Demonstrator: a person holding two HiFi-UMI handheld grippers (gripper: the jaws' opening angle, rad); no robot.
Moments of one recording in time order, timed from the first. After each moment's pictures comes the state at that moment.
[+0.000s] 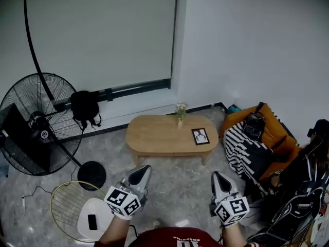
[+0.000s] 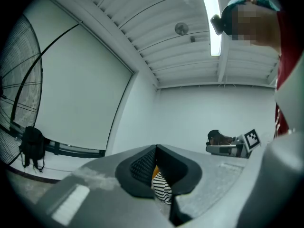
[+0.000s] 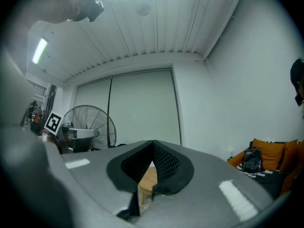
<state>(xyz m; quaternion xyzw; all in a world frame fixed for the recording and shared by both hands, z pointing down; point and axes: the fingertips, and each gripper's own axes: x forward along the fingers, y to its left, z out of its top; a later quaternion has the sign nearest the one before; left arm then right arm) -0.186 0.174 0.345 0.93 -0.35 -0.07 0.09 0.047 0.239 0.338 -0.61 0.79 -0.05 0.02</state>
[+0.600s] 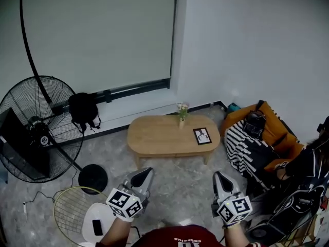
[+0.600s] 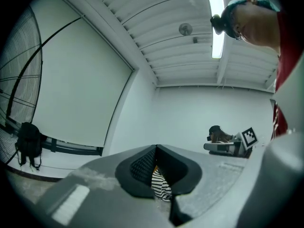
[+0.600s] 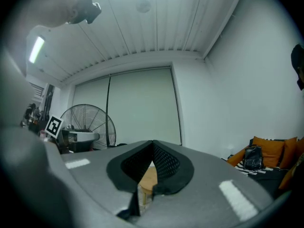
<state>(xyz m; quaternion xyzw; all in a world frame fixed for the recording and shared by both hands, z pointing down) -0.217 0.154 0.360 0.94 -0.33 -0.06 0.10 0.011 0.222 0.341 -0.62 0.78 -0.05 0.02</state>
